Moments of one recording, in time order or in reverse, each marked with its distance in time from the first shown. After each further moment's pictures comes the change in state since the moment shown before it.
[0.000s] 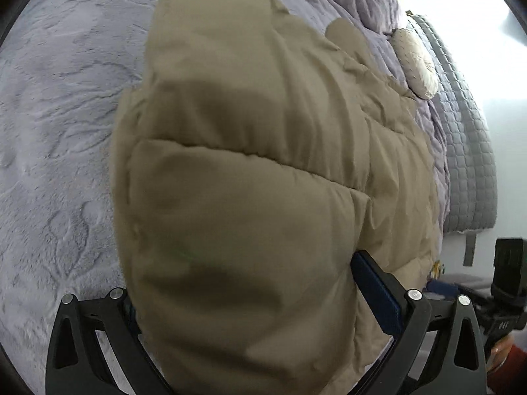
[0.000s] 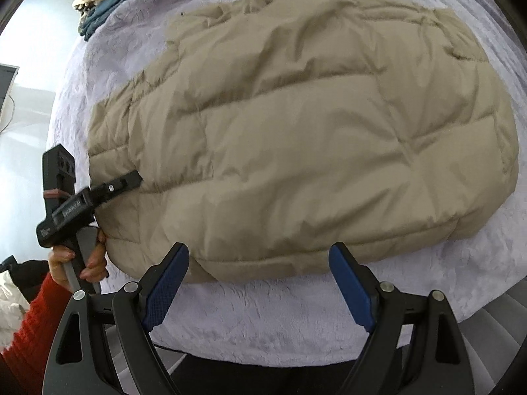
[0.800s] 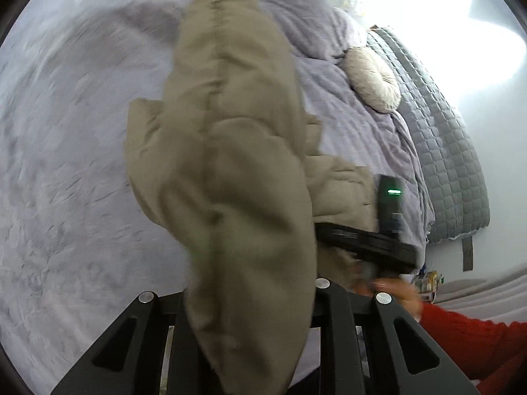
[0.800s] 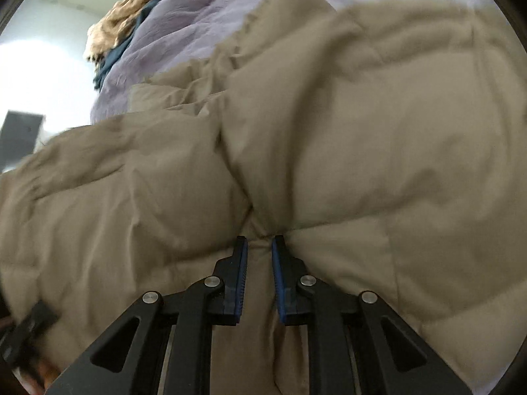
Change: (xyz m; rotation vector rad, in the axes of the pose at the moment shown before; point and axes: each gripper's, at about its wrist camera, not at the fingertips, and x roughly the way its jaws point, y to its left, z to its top) left arm -0.081 -0.187 -0.009 0.101 -0.180 0.045; right arm 0.052 -0.061 0.092 0.092 -0.102 0.271
